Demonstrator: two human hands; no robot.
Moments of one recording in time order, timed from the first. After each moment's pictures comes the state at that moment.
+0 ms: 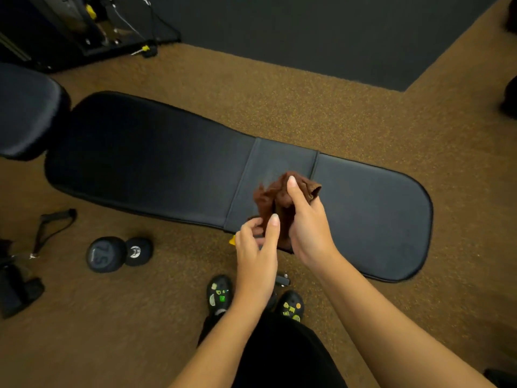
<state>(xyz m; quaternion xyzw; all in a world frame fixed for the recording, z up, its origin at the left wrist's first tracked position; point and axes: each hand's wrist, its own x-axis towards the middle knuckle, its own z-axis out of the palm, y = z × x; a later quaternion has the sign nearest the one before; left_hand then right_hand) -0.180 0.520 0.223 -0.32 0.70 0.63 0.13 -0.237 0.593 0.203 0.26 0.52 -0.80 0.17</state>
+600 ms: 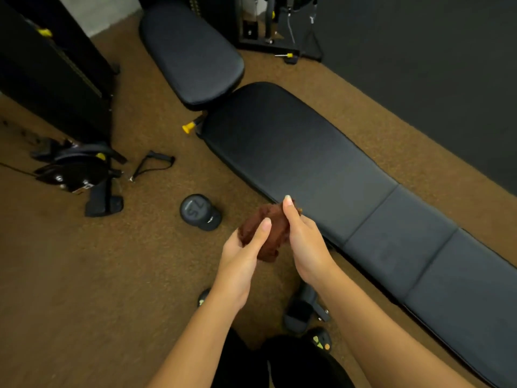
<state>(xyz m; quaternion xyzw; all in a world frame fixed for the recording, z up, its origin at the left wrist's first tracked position) -0.090 0.288 0.249 -0.46 0.44 0.77 -0.01 -0.174 0.364 0.234 0.08 0.65 -0.61 0.45</state>
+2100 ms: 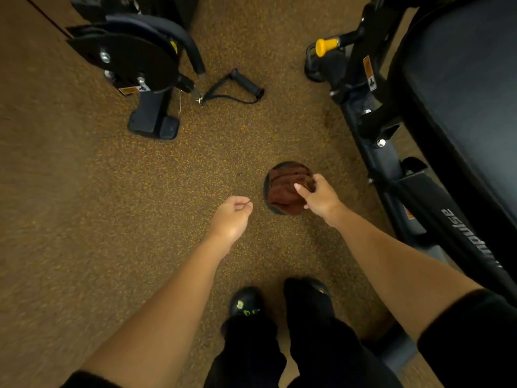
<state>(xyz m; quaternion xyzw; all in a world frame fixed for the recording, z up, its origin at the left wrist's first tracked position) 0.013 -0.001 -0.095 -0.62 0.53 0.57 0.04 -0.170 0.066 -0.159 -0.16 0.81 -0.27 0.50</state>
